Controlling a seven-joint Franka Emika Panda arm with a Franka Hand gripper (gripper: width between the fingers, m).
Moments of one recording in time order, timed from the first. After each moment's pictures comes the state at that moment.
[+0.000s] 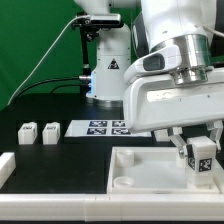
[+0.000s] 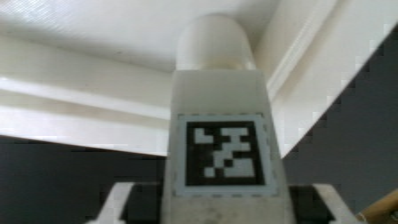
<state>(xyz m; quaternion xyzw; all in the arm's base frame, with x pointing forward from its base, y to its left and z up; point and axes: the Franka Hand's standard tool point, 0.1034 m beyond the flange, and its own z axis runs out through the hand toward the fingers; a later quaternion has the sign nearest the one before) 0.633 0.107 0.075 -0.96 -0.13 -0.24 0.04</state>
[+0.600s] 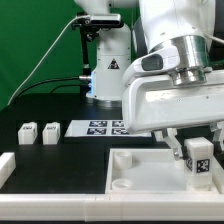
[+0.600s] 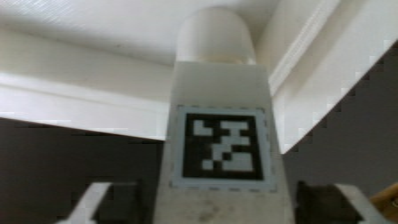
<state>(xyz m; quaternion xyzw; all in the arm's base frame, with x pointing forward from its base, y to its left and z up) 0.636 0.107 0.076 -0.95 -0.13 -0.26 0.04</state>
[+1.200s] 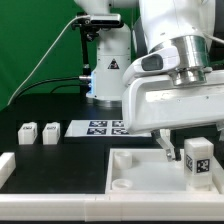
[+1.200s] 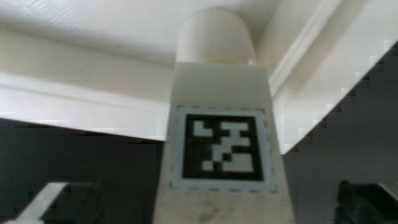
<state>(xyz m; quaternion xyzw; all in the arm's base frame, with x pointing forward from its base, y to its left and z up) 0.636 0.107 0.076 -0.95 -0.13 -0.26 0.04</state>
